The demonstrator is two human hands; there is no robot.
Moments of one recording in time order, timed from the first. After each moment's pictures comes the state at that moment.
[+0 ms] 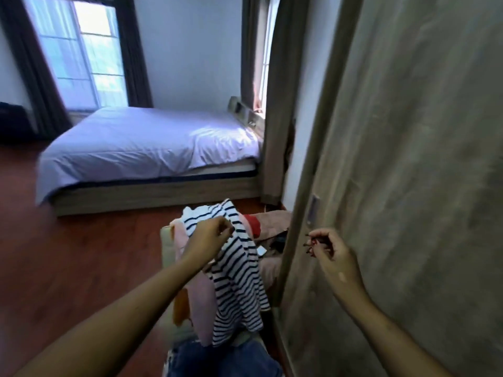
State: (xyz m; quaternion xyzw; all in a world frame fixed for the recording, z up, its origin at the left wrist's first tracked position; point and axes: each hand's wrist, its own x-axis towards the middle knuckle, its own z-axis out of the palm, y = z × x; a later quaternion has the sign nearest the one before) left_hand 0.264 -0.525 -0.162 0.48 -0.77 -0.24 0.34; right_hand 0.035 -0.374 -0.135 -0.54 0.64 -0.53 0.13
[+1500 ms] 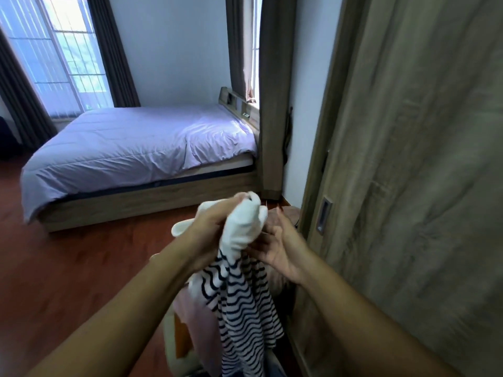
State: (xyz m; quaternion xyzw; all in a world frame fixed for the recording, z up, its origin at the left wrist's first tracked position) left_hand 0.237 -0.553 -0.068 0.36 -0.51 -0.70 0.35; right_hand 0.094 -0.530 -0.130 -0.22 0.41 -0.58 0.67
